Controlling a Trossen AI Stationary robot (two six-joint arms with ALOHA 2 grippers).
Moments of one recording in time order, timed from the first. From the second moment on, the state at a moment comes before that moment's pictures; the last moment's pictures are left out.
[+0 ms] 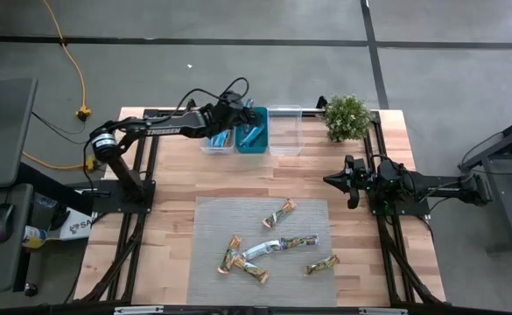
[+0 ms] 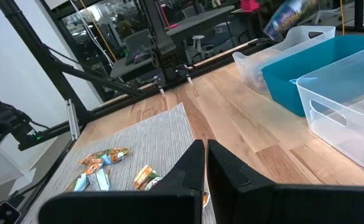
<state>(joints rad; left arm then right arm) 0.47 1.68 1.19 -0.03 -0.37 -0.69 -0.07 0.12 0.01 0.03 0.00 0.39</state>
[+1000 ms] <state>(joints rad) 0.47 1.92 1.28 -0.01 -0.38 -0.73 -0.07 0.12 0.01 0.03 0.00 0.39</state>
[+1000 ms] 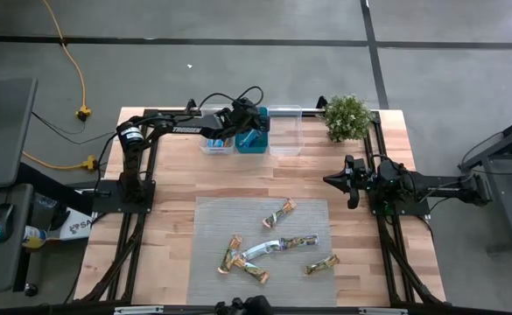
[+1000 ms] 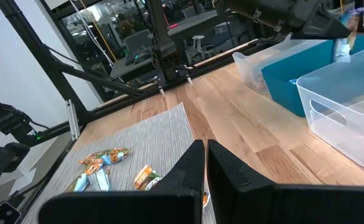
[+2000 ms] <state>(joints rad) 0.43 1.77 1.28 0.11 0.31 -0.06 -0.07 0.12 0.01 0.03 0.00 0.39</state>
